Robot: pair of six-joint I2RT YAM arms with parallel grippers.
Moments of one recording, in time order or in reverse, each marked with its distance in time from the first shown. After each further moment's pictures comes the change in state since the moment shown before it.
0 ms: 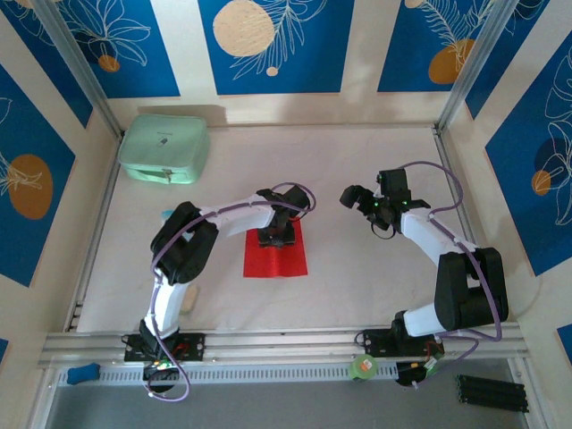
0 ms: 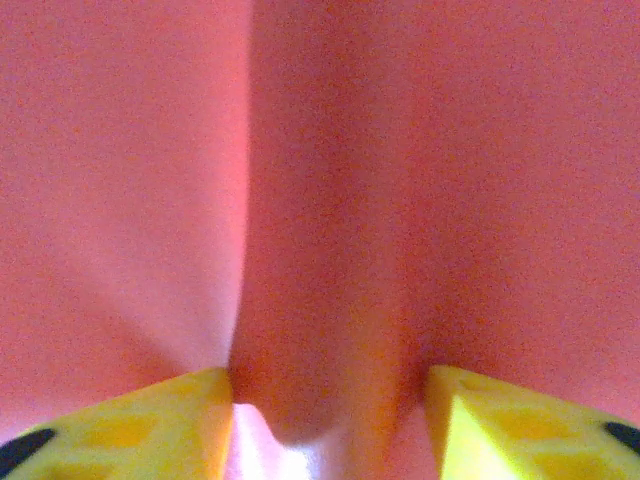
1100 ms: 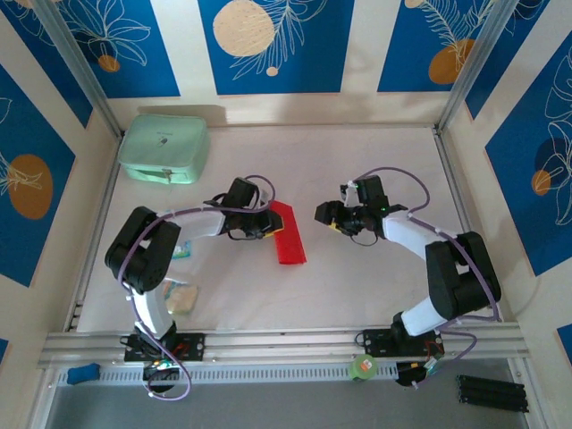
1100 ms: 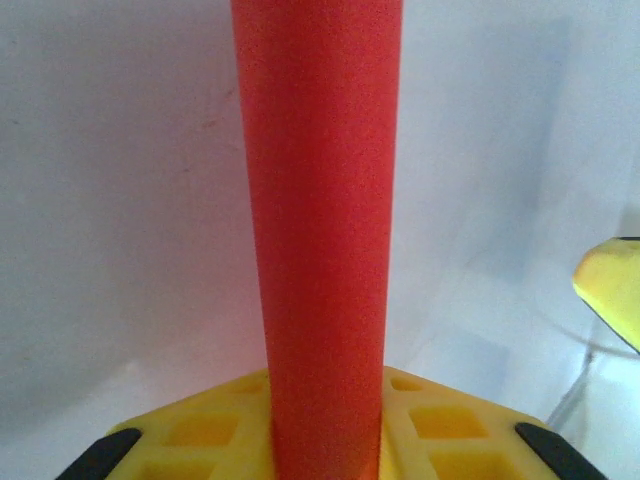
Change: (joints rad) left arm 0.262 -0.235 -0.452 0.696 0.594 0.071; right arm 0.179 0.111 -0.038 0.142 -0.335 -0.010
